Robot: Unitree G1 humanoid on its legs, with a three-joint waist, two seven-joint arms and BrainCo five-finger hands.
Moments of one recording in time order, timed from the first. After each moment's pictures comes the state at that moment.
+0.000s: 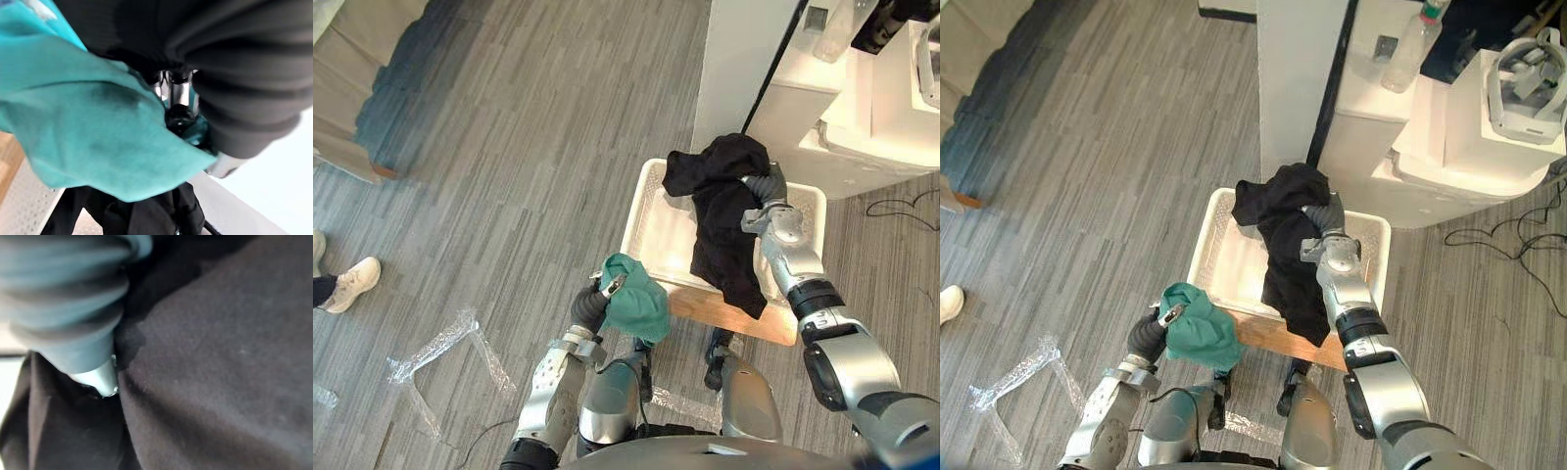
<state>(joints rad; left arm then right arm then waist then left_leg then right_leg) 0.13 0.14 -0.17 0.19 -0.66 -0.24 -0.30 -0.63 -0.24 0.06 0.73 0.27 -0.21 -0.20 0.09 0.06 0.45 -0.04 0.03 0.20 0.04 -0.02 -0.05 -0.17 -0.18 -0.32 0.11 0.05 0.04</state>
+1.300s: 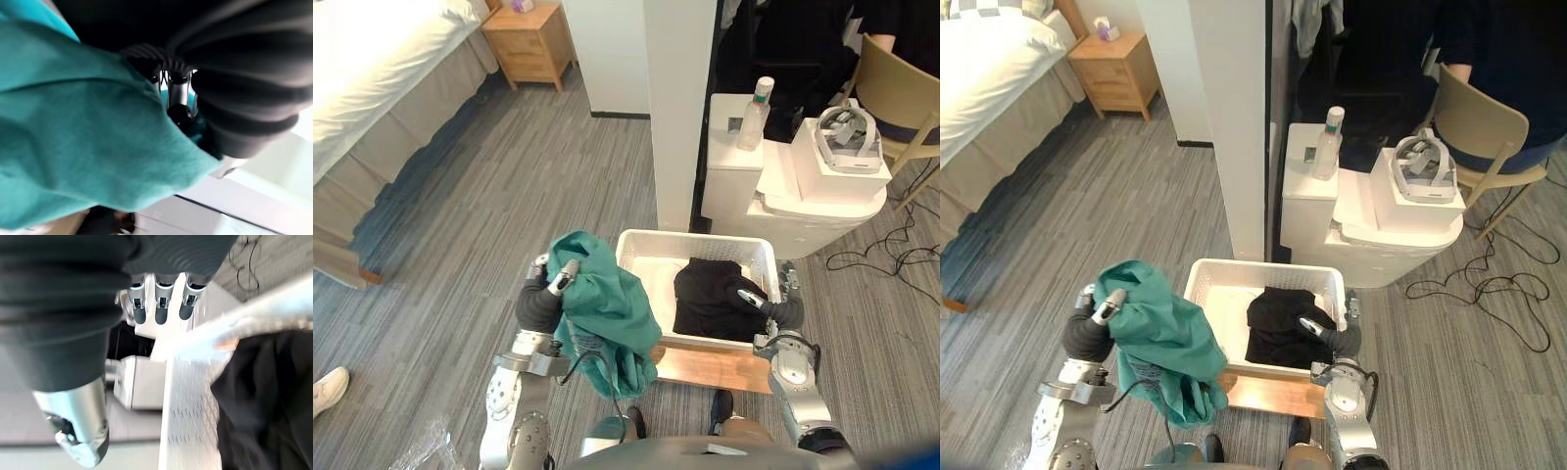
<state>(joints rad) 0.34 0.12 0.01 -0.32 -0.72 -0.33 -0.41 0.07 -0.12 0.02 0.45 0.01 -0.33 -0.43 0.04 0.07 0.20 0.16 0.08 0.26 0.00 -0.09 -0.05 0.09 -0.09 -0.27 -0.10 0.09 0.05</state>
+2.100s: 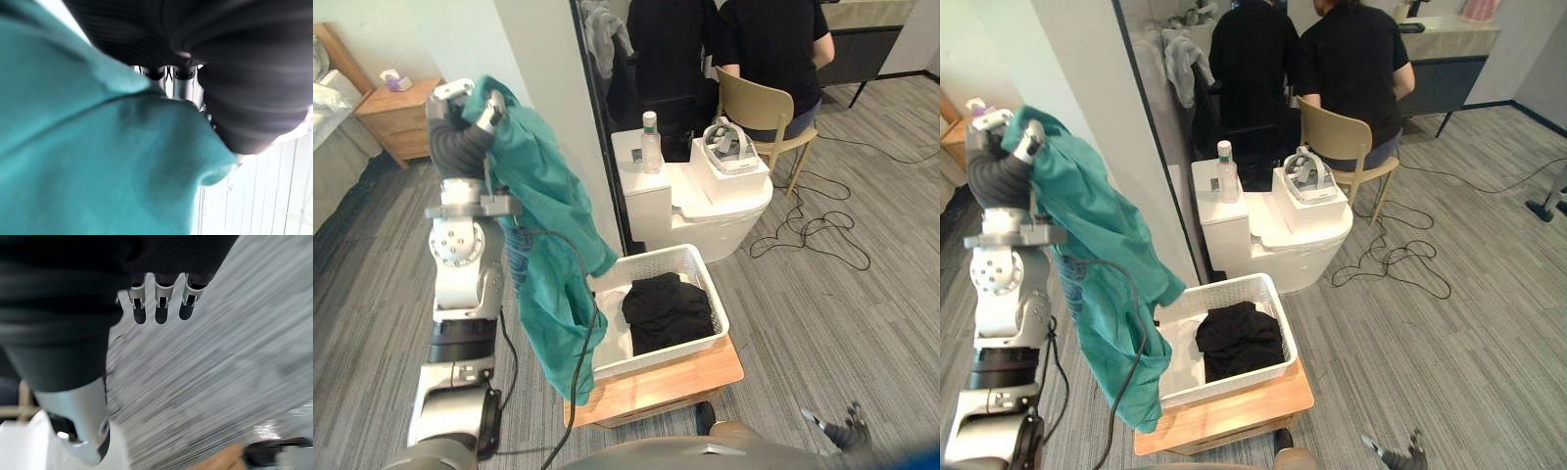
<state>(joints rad) -0.49 0.47 0.18 0.07 -0.36 -0.31 0.08 0.37 -0.13 -0.33 0.82 0.08 -0.27 -0.18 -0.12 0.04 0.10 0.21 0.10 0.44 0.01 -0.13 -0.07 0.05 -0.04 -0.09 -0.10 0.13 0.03</state>
